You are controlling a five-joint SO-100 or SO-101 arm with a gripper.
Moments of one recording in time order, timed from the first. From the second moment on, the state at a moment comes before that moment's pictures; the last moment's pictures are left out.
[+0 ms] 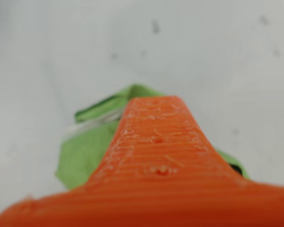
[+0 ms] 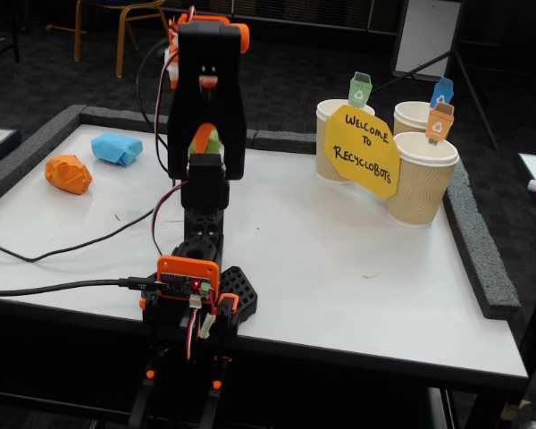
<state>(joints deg) -16.8 105.2 112.1 69.1 -5.1</state>
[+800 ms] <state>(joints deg) -15.6 169.2 121.5 84.6 -5.2</state>
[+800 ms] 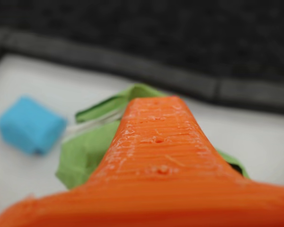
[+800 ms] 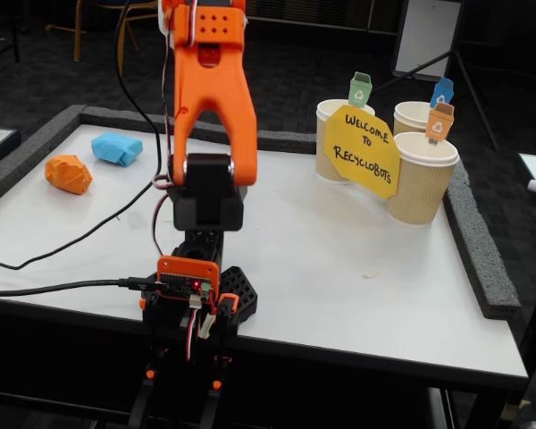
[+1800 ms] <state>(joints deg) 13.6 173.1 131.5 80.6 -5.2</state>
